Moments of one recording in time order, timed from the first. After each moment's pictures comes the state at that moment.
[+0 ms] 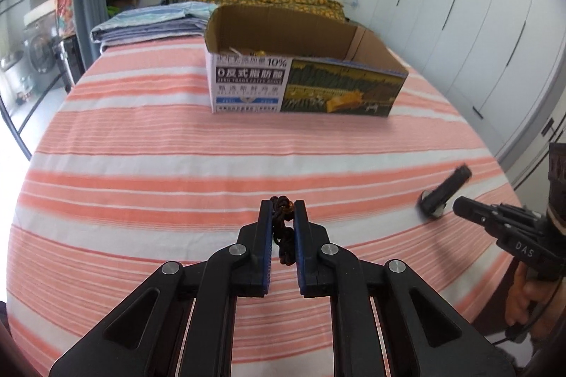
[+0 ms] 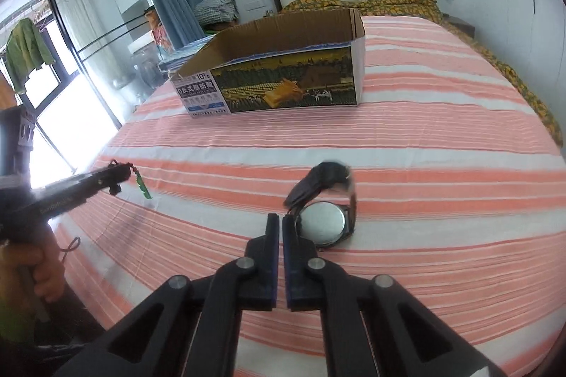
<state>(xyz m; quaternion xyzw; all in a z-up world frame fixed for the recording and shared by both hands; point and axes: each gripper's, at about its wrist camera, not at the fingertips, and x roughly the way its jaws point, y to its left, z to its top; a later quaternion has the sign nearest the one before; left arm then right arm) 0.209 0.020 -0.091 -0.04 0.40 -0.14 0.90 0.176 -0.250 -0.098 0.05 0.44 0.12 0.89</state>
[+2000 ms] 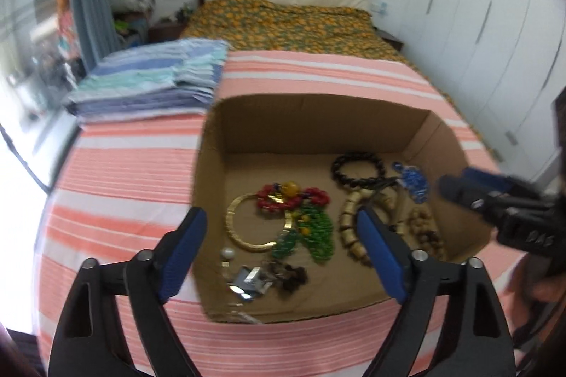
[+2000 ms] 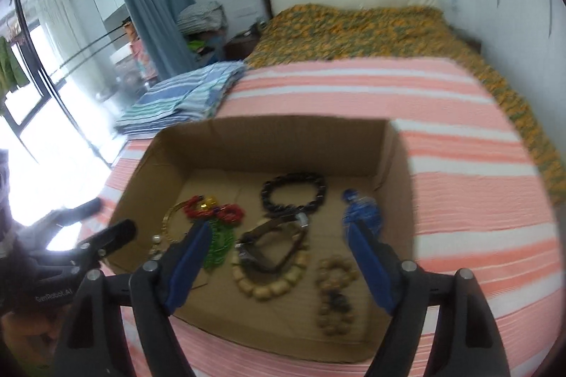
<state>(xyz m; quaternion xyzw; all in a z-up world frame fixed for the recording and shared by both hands) 0.427 -0.011 -0.045 -0.01 0.39 -0.08 0.92 0.428 -0.236 -0.051 0.02 0.42 0.08 0.90</state>
